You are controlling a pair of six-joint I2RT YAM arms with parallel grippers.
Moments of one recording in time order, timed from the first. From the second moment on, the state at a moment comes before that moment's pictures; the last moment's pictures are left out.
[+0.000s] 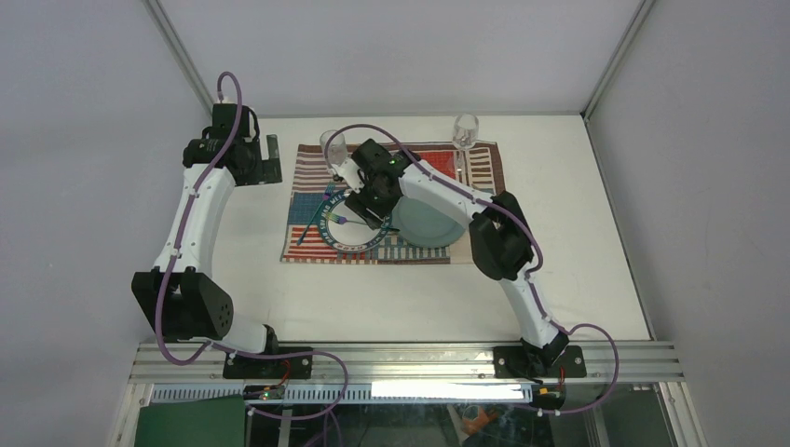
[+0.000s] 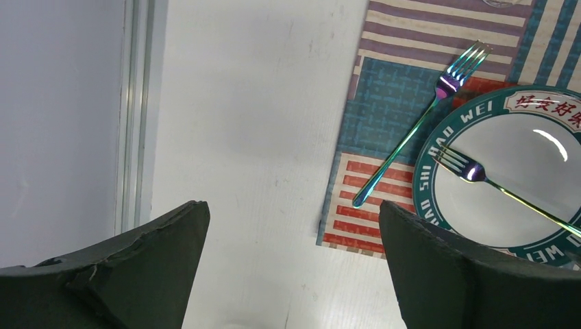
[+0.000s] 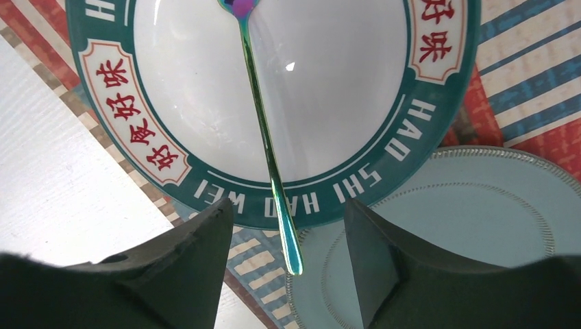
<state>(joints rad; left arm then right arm) -0.02 1.47 1.50 -0.94 -0.22 -0.10 0.82 2.22 1.99 -0.91 -0.12 -0.25</state>
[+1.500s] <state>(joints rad) -0.02 1.52 1.45 -0.92 -0.16 -0.10 0.88 2.30 2.00 -0.91 -0.16 -0.09</state>
